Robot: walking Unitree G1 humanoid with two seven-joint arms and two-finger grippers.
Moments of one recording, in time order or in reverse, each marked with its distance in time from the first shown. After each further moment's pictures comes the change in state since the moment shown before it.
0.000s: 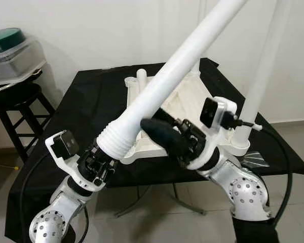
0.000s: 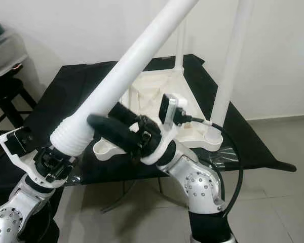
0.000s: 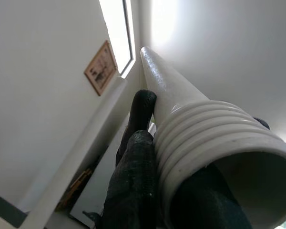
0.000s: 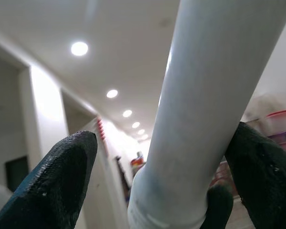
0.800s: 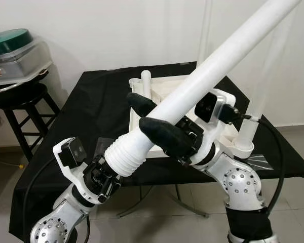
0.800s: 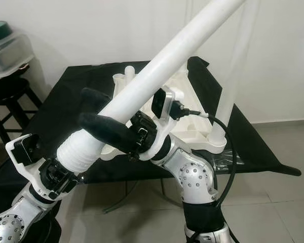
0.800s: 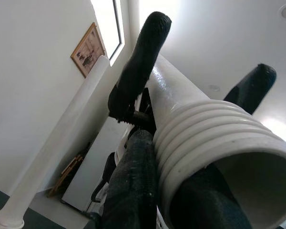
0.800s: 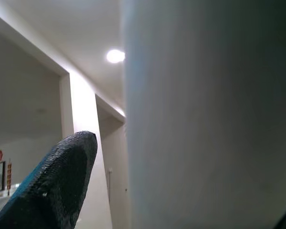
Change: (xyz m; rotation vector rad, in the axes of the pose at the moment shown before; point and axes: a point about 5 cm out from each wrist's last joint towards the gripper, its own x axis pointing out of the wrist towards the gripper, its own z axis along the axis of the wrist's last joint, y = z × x) left arm -0.005 -0.008 -0.016 -0.034 0.081 -0.050; right arm 0.019 -0.002 0.007 0.029 -0.062 0.117
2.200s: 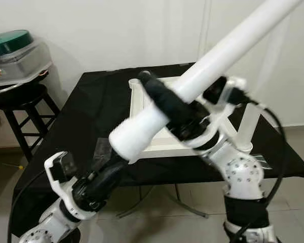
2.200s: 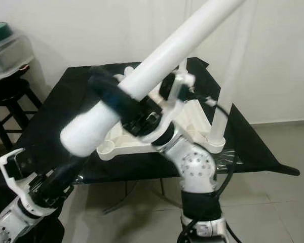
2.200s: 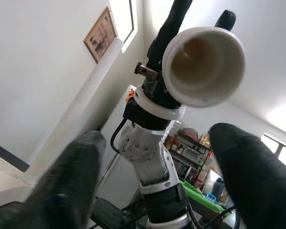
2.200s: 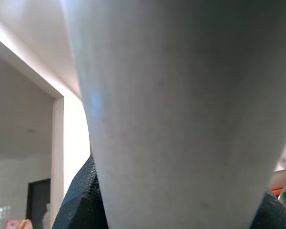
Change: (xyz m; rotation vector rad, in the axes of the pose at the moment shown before) left arm -0.044 0.000 0.000 -0.022 0.061 0.068; right arm 0.009 -0.003 0.032 -0.051 -0.114 -0.023
